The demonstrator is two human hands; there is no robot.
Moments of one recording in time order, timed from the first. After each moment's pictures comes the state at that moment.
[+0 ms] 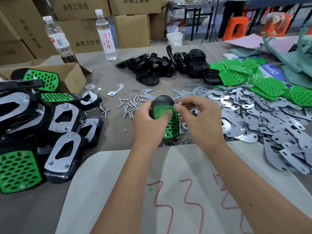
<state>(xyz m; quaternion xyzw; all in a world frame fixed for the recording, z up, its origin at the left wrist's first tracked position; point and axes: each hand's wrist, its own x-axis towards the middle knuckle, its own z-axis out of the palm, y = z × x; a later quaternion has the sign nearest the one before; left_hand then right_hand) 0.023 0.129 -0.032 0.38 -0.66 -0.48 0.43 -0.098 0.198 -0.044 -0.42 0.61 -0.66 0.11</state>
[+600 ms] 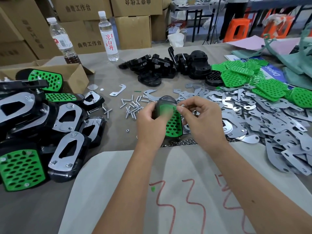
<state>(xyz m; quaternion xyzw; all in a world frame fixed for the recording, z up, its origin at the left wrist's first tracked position) 0.023 0.136 -0.030 0.36 -0.60 -0.56 0.44 -0.099 0.199 -0.043 -0.44 0.62 -0.64 0.12</state>
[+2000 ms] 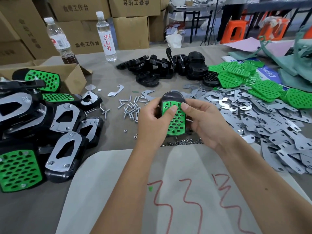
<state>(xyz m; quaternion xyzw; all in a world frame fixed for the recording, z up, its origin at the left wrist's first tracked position) 0.018 0.132 -0.034 0.28 -0.65 -0.56 0.44 -0.119 0.204 -0.039 -0.33 0.50 -0.69 0.42</state>
